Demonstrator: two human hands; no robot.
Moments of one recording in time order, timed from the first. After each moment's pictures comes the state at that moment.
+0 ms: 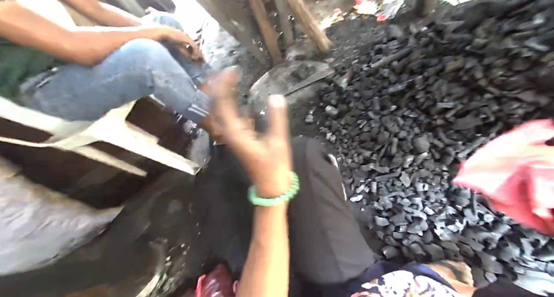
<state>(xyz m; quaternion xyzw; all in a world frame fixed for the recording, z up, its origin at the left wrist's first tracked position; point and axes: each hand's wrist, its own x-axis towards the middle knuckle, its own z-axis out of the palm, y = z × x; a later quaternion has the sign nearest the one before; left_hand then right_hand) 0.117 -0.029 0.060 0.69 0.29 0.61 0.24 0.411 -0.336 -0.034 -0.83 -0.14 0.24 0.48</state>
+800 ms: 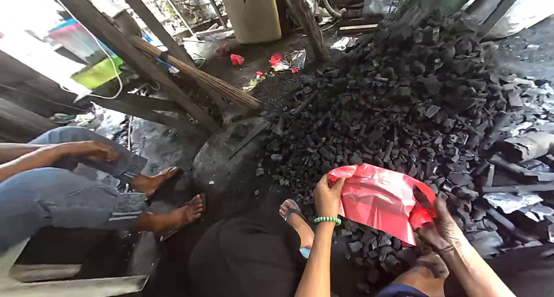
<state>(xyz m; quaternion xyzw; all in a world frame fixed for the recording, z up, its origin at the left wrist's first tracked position) 0.302 -0.109 -0.073 0.75 0.39 0.17 0.51 0.388 -0.338 -0.127 -0.42 -0.02 0.34 0.84</state>
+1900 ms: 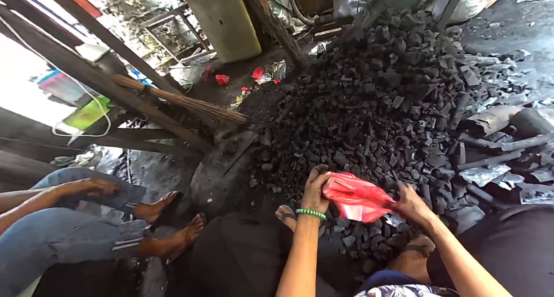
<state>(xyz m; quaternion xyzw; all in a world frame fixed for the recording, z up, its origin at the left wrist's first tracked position) 0.310 -0.132 -0.058 0.47 0.25 0.14 0.83 0.423 -0.362 -0.169 -0.85 -0.15 0.28 0.42</state>
